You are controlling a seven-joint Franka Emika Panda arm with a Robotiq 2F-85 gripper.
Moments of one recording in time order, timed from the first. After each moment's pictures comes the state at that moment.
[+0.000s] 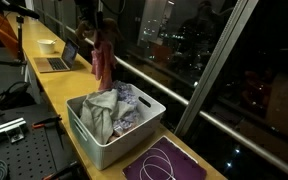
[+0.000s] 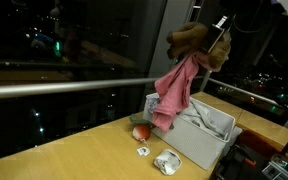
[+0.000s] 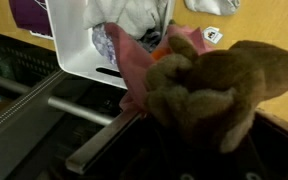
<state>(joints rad) 0.31 -0.17 0.15 -2.13 -0.42 2.17 0.35</state>
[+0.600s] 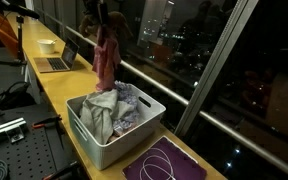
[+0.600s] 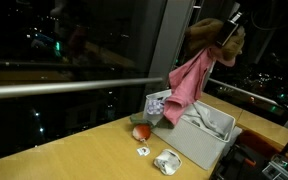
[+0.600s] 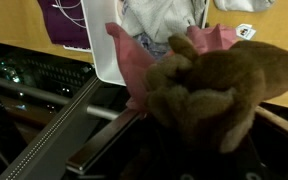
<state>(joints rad) 0.19 -0.29 0.17 -2.19 -0.42 2.15 0.35</state>
